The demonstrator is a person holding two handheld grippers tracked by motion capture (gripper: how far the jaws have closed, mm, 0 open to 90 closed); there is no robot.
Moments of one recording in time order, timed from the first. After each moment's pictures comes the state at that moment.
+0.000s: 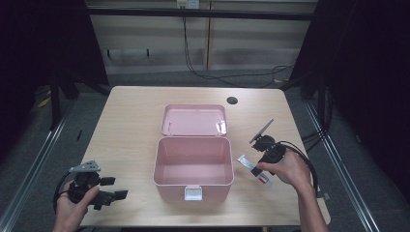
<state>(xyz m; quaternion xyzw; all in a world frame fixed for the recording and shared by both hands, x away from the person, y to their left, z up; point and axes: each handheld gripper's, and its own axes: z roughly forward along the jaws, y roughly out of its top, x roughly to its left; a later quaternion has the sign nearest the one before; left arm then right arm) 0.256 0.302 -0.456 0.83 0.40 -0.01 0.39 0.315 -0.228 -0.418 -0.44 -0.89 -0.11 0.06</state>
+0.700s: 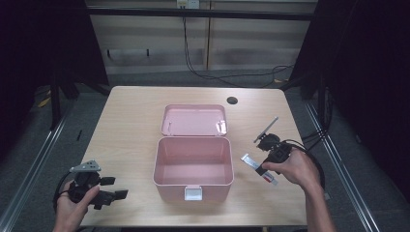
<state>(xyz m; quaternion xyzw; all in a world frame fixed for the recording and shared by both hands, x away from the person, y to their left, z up) 0.256 0.302 -0.456 0.83 0.40 -0.01 0.39 0.308 -0.236 -0.401 -0.42 -0.90 -0.11 0.05</state>
